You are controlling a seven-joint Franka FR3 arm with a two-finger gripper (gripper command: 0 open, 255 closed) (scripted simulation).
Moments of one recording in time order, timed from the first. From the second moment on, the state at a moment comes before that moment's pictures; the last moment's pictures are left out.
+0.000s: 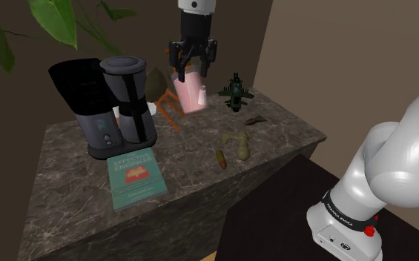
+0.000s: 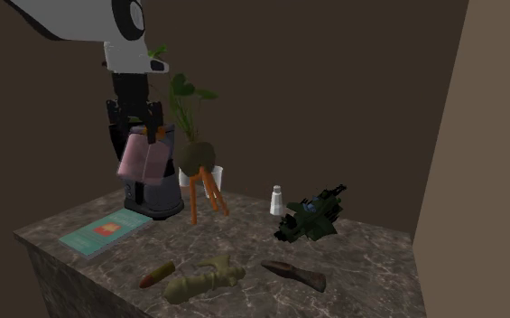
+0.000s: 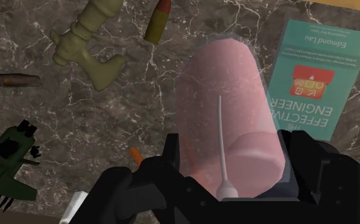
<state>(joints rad) 0.29 -0.08 0.16 -1.82 0.03 1.76 0.42</state>
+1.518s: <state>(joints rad) 0.30 -0.04 0.17 -2.09 0.03 2.07 0.42</state>
